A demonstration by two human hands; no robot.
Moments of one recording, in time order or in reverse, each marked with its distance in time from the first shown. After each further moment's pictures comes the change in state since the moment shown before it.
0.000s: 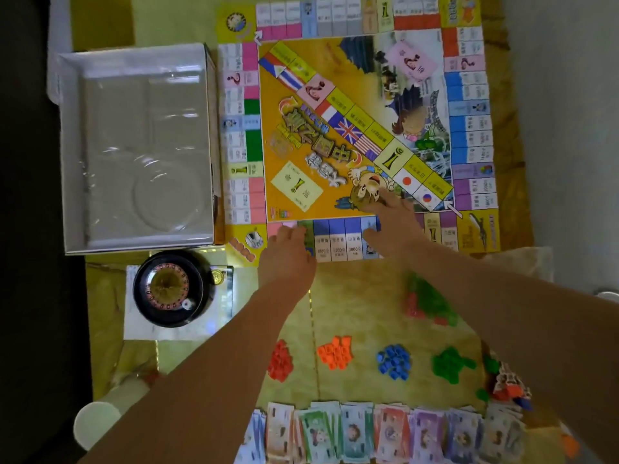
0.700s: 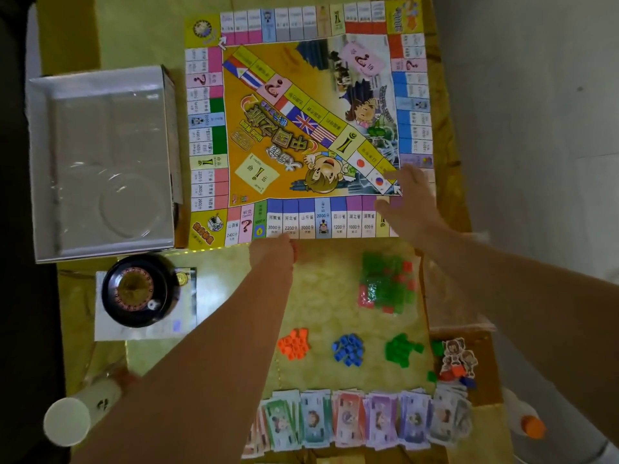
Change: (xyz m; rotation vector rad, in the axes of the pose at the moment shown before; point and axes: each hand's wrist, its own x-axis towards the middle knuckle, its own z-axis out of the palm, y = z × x) left_hand 0.000 0.078 0.003 -1.143 0.086 -0.784; right_hand -0.033 0.070 -0.070 0.257 0.311 0.024
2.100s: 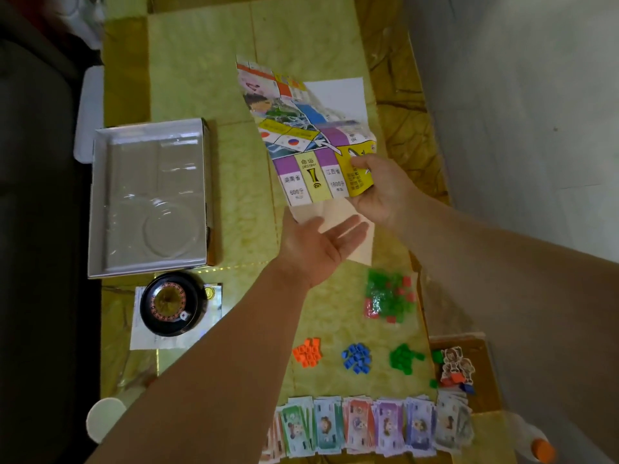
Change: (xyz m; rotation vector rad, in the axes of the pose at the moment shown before) left_hand -0.093 0.058 -0.029 -0.773 -0.859 -0.216; right_hand -0.024 -0.144 -0.044 1.591 -0.289 0.390
